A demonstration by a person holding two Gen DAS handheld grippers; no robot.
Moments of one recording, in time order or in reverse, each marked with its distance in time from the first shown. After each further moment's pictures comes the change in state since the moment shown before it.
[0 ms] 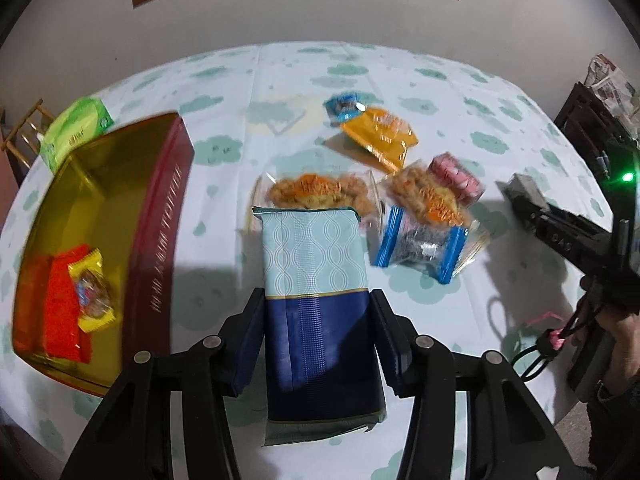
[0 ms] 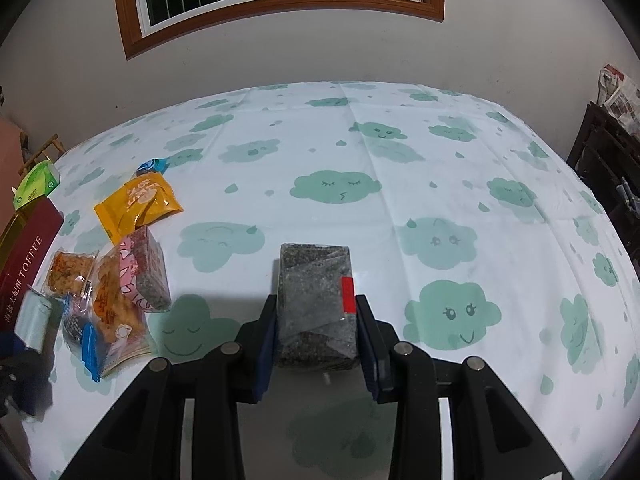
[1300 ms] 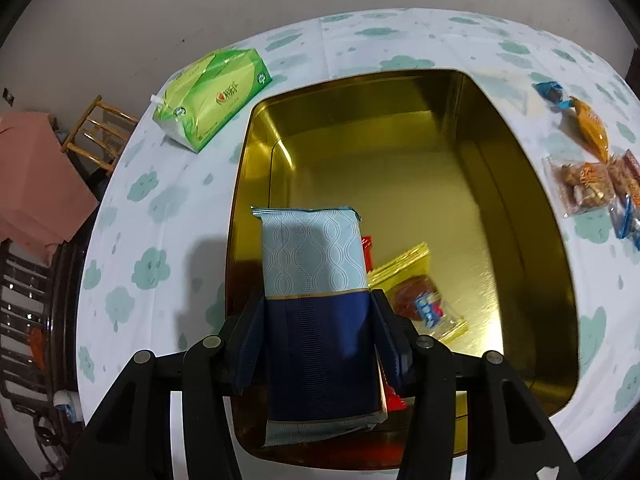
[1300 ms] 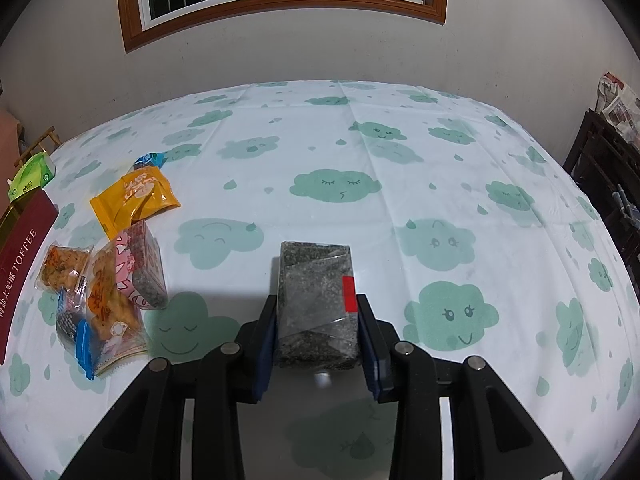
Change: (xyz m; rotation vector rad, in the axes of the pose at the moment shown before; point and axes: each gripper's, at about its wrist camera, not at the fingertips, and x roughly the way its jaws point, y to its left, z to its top) left arm 0.008 0.203 0.004 0.044 0.139 0.301; right arm 0.000 0.001 0.000 -0.016 0.005 -0.019
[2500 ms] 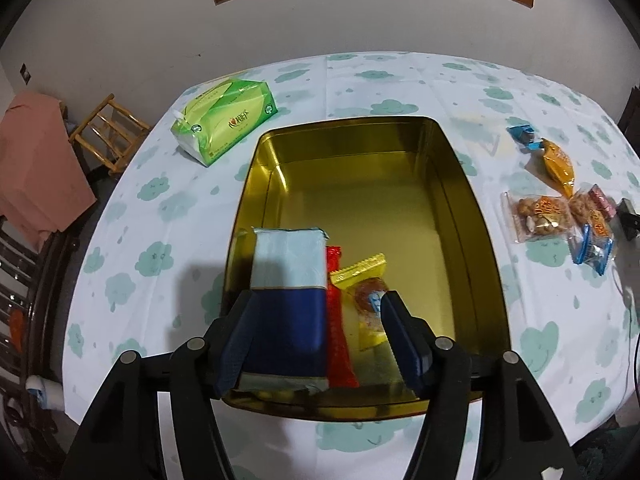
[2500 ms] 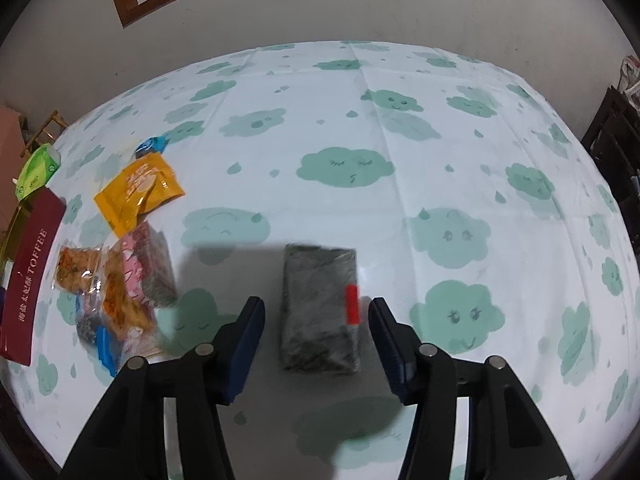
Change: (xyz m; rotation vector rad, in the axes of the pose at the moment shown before) left arm -0.047 -0.009 -0.016 -0.095 -0.122 -0.055; right arm 0.011 -0.008 0.029 -0.005 0.206 0.056
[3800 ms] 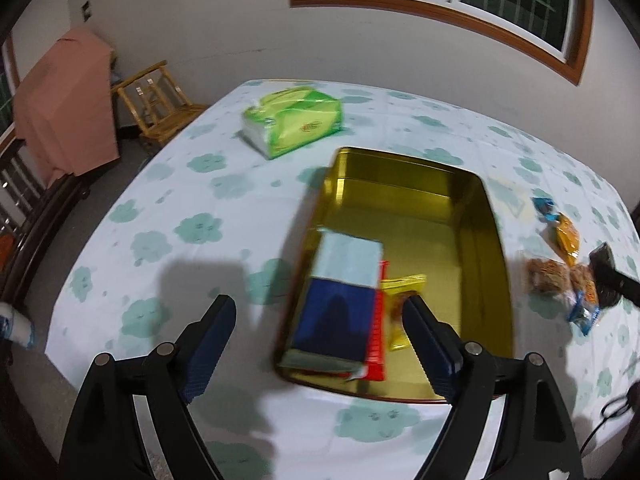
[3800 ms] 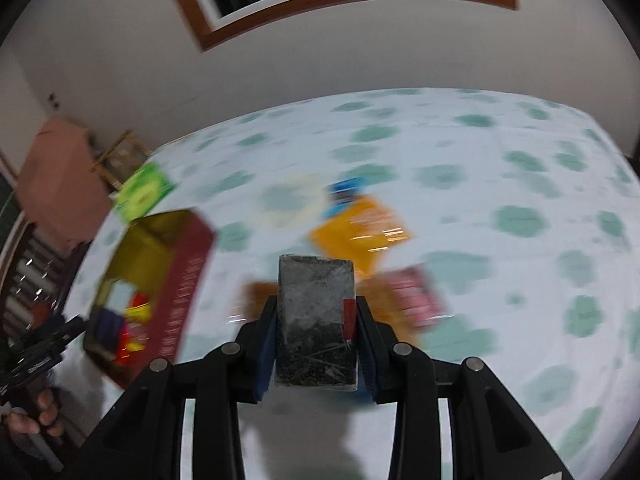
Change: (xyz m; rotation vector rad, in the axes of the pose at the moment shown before) left arm -0.029 0.056 -0.022 -0.273 -0.088 0.017; right arm -0.066 0.170 0.000 -0.062 -0.102 0.304
